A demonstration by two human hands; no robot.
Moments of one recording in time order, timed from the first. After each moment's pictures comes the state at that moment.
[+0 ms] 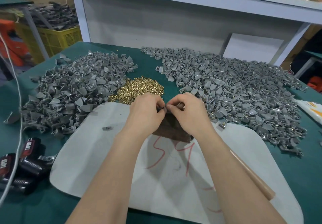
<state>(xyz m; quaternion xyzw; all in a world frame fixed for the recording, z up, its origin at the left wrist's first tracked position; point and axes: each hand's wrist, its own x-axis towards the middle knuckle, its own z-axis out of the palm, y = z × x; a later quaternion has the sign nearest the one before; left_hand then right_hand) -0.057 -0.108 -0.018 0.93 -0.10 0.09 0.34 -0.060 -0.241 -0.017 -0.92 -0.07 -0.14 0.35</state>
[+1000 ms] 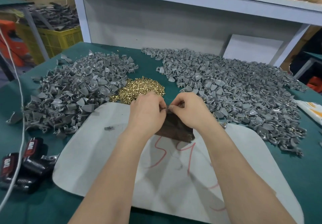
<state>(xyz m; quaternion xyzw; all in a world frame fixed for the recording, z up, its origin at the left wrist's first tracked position) -0.061 -0.110 -0.013 0.95 -0.09 0.11 0.29 -0.055 -0.239 0.001 -0.96 -0.05 -0.06 0.28</state>
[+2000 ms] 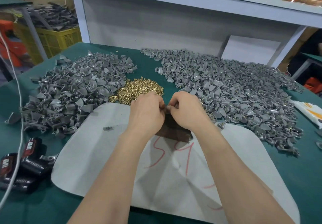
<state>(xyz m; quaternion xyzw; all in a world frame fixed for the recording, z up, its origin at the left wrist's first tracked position) -0.059 -0.113 -0.014 0.95 -0.09 0.11 0.28 -0.057 -0.229 0.007 -0.98 -0.04 -0.05 0.20</state>
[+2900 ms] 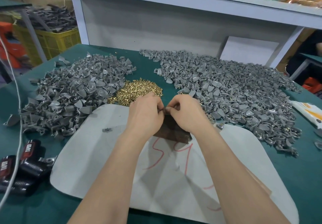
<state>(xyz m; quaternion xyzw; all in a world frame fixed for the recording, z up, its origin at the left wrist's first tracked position) -0.061 -0.111 -0.014 0.94 -0.10 0.11 0.31 -0.057 -0.237 -0.002 -0.96 -0.05 -0.07 0.26</state>
